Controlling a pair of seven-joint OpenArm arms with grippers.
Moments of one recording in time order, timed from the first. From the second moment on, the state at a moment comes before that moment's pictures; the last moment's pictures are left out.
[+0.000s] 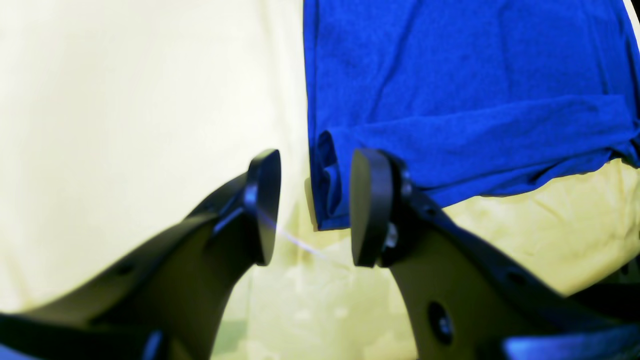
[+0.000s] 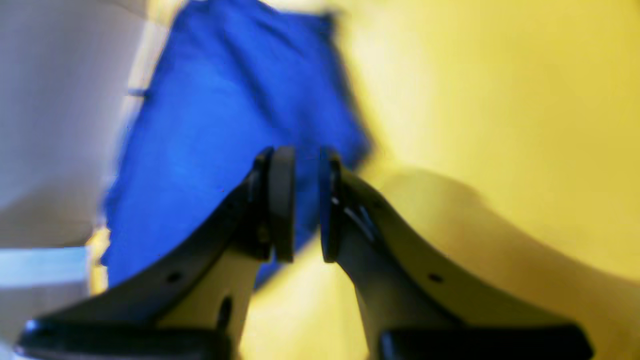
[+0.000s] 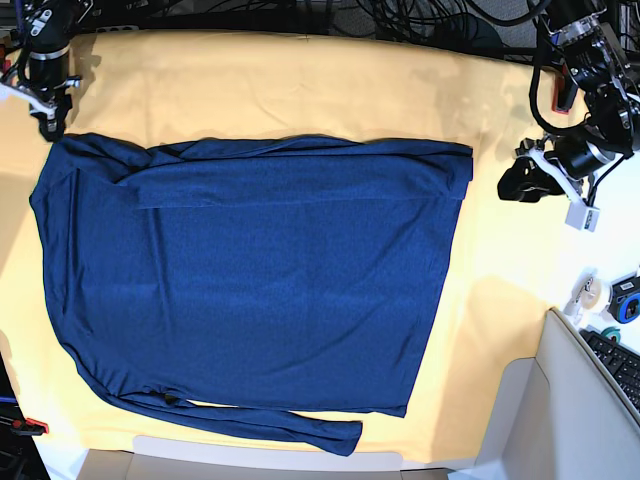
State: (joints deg) left arm 8.7 -19.4 -34.6 101.2 -55.7 -28.5 76.1; right arm -23.8 0.7 49.7 98.5 63.8 1.7 -35.0
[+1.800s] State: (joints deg) left arm 12.5 -21.8 -32.0 88.2 -57.0 -33.3 77.4; right arm -16.5 4.0 36.9 91.8 61.4 -10.8 -30.6
